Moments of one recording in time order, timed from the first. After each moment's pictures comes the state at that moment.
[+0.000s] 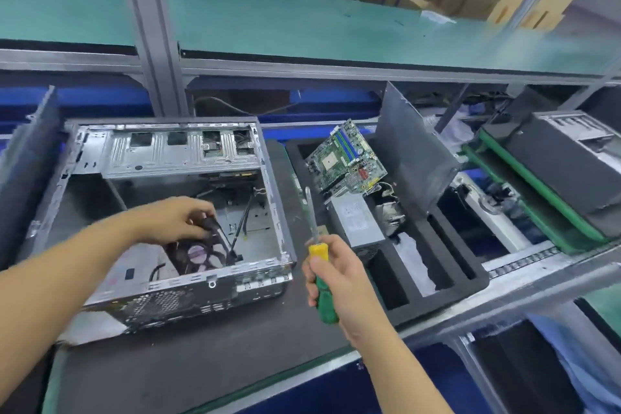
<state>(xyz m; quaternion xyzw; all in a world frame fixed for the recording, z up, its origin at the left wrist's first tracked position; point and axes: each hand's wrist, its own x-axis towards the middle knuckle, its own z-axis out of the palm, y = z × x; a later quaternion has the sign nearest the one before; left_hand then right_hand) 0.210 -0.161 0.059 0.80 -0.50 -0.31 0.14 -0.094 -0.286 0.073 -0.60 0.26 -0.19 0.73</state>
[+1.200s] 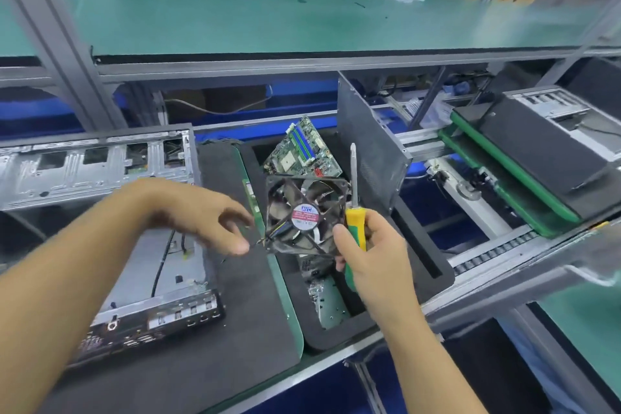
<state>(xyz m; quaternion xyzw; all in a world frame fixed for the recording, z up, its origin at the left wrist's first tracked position) 0.113 -0.309 0.145 0.68 -0.52 -0.52 0.06 -0.158 -0.405 0.119 -0.70 0.34 -0.33 0.53</state>
